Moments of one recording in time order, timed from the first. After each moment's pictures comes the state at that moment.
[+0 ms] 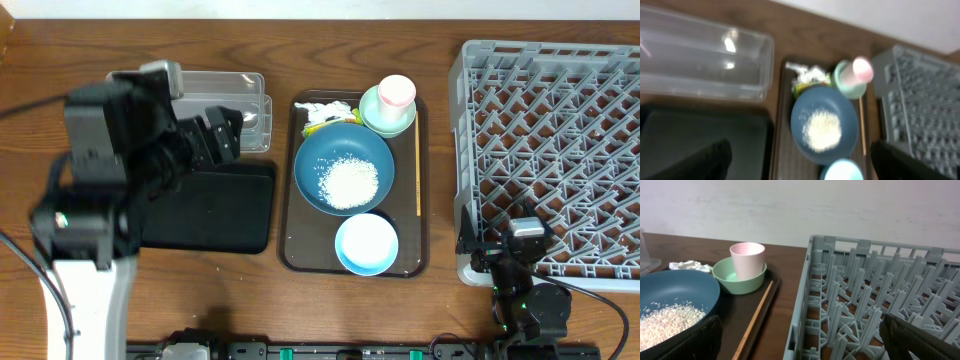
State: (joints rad) left arm -0.02 1.21 1.54 -1.11 0.30 -0.27; right arm 0.03 0.01 0.01 -0.07 -0.07 -0.04
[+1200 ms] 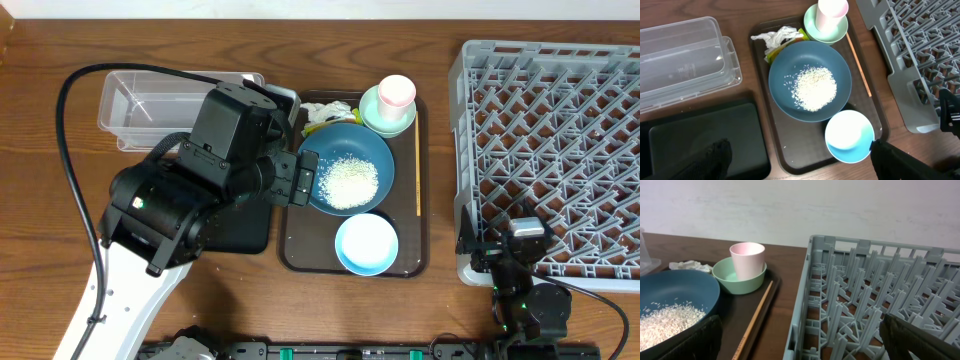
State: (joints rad) left arm -0.53 1.29 1.67 -1.27 0.00 -0.22; right arm 0.03 0.01 0.01 -0.07 -0.07 -0.04
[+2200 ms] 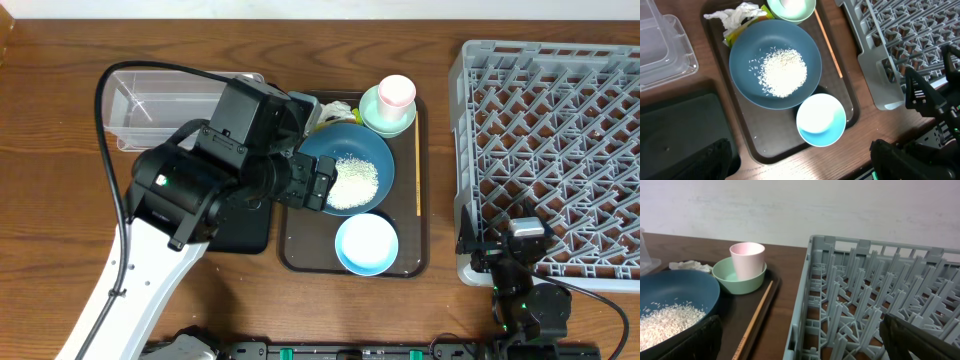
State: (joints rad) left arm -0.53 1.35 1.67 -1.29 0.18 -0.22; right arm 0.03 0.01 0.01 -0.07 -0.07 -0.04
